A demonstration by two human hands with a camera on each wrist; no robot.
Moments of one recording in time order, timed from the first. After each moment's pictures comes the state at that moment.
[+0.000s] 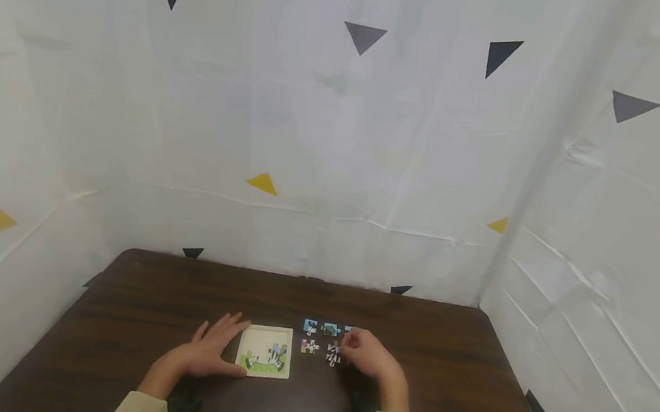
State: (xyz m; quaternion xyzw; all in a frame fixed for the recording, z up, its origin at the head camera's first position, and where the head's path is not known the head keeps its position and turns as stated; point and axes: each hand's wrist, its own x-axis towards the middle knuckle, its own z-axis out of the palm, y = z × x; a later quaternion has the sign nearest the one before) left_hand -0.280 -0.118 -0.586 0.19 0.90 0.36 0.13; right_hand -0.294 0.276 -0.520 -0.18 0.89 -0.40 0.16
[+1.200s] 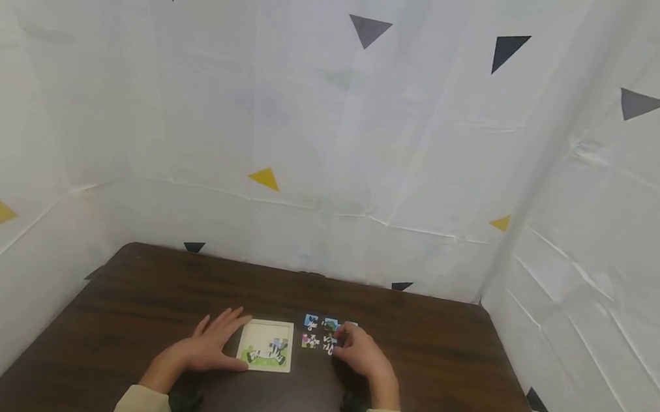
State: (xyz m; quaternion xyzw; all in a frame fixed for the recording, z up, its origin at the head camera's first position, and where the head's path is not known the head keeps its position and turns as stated) left_hand -0.282 -0.116 -0.590 0.17 0.91 0.34 0.13; right_hand -0.297 0.264 -0.539 -0.14 0.91 -0.37 0.13
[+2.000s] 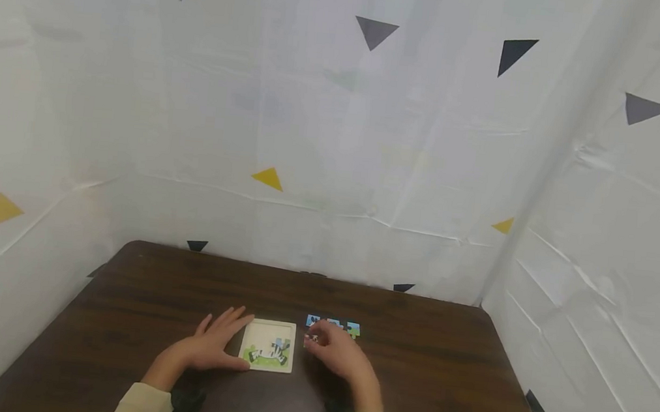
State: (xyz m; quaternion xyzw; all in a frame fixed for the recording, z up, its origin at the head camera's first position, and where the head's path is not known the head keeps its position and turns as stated) left_hand -0.282 -0.110 -0.589 0.17 0.91 0.35 0.14; right_hand -0.291 0.223 -0.532 -0.20 0.90 -0.36 0.13
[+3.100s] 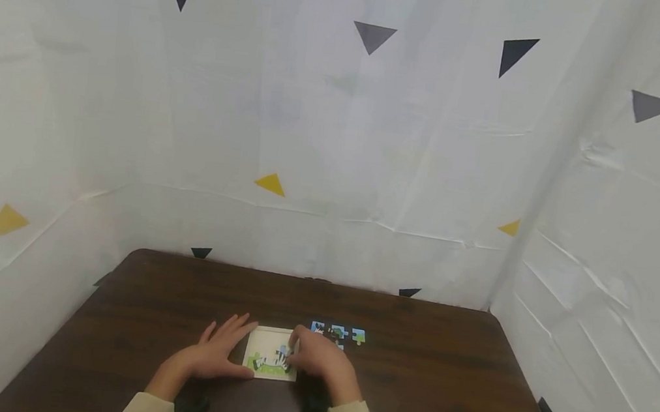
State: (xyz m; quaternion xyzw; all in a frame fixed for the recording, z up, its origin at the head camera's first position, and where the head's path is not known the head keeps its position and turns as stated) left_hand -0.271 -0.112 -0.580 0.18 0.91 0.35 0.15; right_hand -0.291 0.164 -0.520 -0.20 0.91 -0.29 0.22
